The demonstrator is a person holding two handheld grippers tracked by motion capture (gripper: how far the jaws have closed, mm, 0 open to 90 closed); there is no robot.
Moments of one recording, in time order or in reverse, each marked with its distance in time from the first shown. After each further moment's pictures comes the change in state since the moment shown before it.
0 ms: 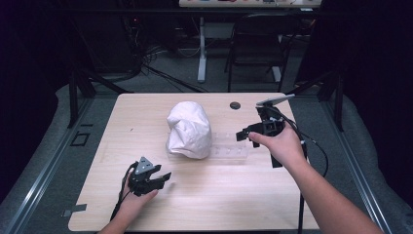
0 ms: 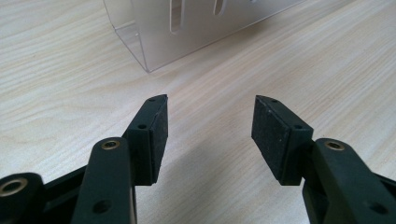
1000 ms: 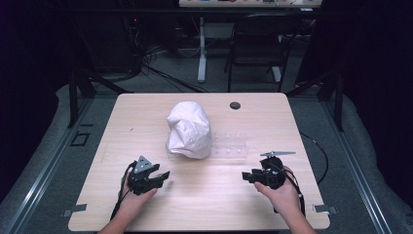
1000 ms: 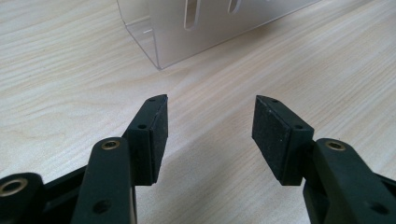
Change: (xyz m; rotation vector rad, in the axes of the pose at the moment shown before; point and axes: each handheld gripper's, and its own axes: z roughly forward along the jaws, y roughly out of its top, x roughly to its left) left arm 0.006 -0.002 0.002 -0.005 0.012 -0.031; right arm -0.061 -0.123 0.072 -0.157 -0.038 -0.123
